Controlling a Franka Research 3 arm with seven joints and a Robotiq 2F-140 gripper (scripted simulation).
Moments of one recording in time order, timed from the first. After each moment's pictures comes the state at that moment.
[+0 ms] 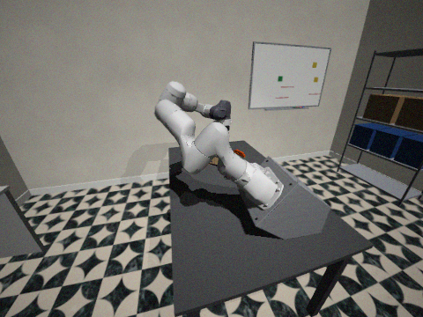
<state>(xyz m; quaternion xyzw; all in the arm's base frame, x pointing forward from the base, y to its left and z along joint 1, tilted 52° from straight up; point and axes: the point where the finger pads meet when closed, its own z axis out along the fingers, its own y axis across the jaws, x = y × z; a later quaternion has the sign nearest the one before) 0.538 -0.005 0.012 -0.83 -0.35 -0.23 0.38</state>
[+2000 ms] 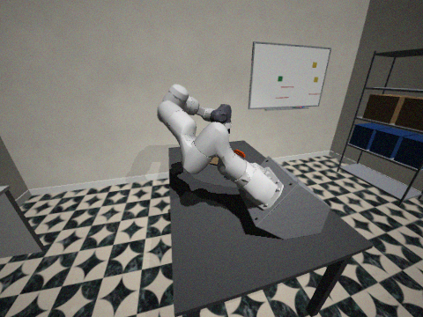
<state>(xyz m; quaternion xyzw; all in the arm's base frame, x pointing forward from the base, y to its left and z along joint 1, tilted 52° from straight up) 0.555 0.010 -0.013 -0.81 -0.38 -0.24 0.37</state>
